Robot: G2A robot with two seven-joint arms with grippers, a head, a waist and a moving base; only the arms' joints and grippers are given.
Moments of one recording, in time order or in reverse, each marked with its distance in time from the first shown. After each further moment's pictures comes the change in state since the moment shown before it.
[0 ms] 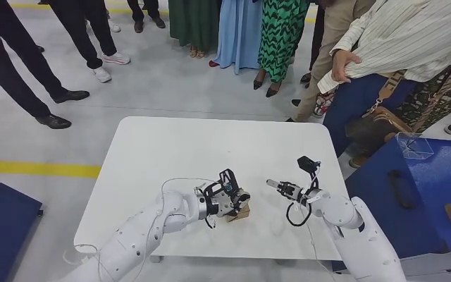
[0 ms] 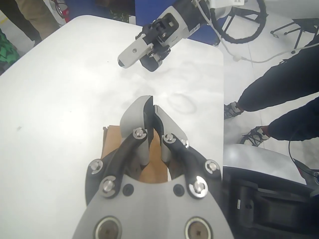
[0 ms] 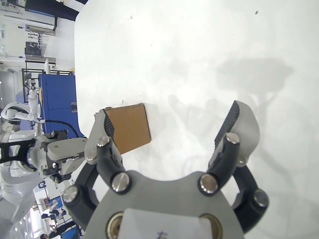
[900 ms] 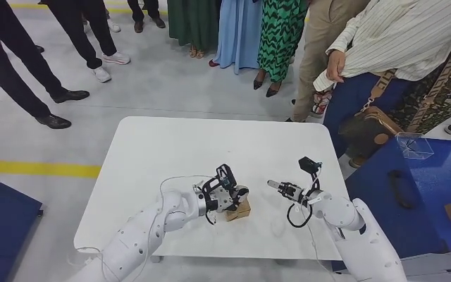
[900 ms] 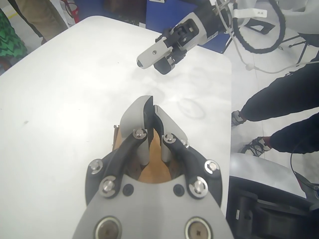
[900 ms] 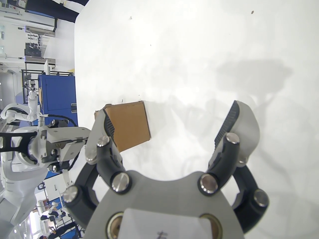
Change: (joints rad) left arm 0.029 -0.037 -0.070 0.045 0.012 -0.008 0.018; right arm -0.018 0.003 0.009 -0.014 -0.004 -0.001 -0.004
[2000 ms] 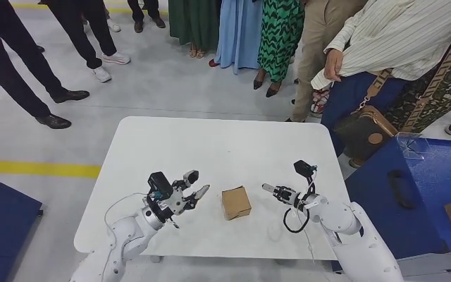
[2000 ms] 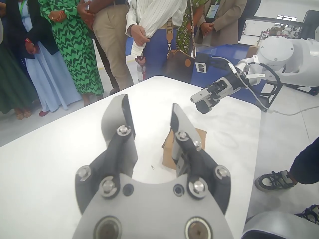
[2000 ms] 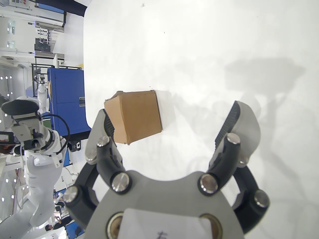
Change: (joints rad) left arm 0.422 0.140 -0.461 -0.290 0.241 0.079 0.419; right arm -0.030 -0.004 -0.014 -0.044 0.035 -0.006 -0.005
